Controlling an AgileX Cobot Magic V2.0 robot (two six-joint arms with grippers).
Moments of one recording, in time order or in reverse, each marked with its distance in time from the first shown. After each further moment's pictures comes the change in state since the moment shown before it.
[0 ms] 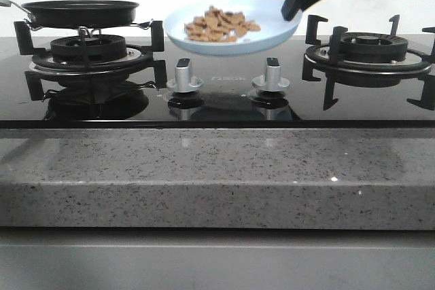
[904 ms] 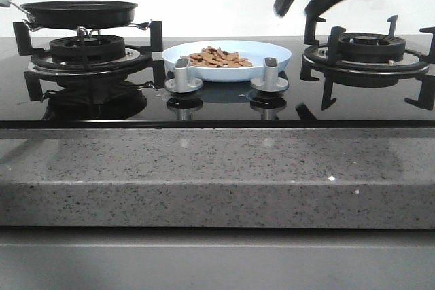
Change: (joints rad) left arm 0.000 0.000 0.000 0.000 -0.002 0.000; right arm 0.006 -0.093 0.069 -0.049 -0.007 0.002
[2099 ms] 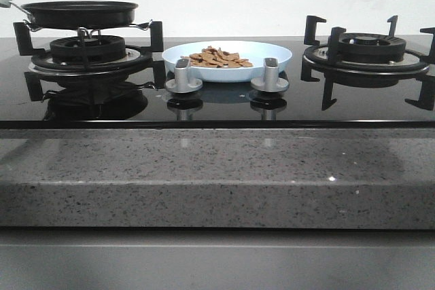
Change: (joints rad) left arm 0.000 0.000 0.000 0.000 0.000 0.000; right arm 0.017 -1.366 1.089 -0.152 0.048 0.000
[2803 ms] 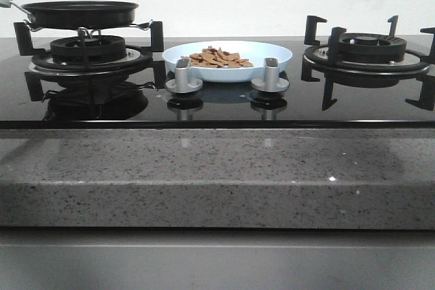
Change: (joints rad) left arm 0.000 0.000 0.000 -0.008 -0.015 -0.002; right arm 0.000 0.000 0.002 0.000 0.002 0.000
